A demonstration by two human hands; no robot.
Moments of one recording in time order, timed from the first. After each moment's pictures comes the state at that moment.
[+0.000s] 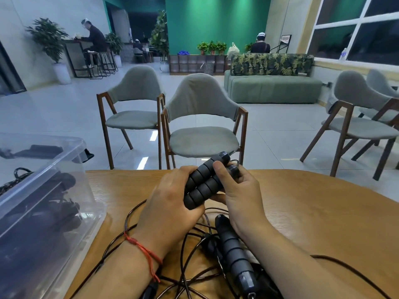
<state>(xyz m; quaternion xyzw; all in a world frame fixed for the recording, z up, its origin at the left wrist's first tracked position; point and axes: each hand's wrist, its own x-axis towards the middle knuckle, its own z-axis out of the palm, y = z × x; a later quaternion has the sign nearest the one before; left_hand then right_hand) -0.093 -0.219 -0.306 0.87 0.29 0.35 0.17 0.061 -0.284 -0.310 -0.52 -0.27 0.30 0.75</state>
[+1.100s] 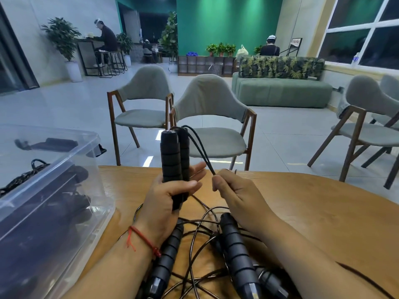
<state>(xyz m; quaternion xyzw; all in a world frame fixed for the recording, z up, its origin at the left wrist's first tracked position) -0.096 -0.206 -0.299 0.50 0.21 0.43 0.73 0.081 -0.288 -0.314 -0.63 -0.62 0.14 0.46</state>
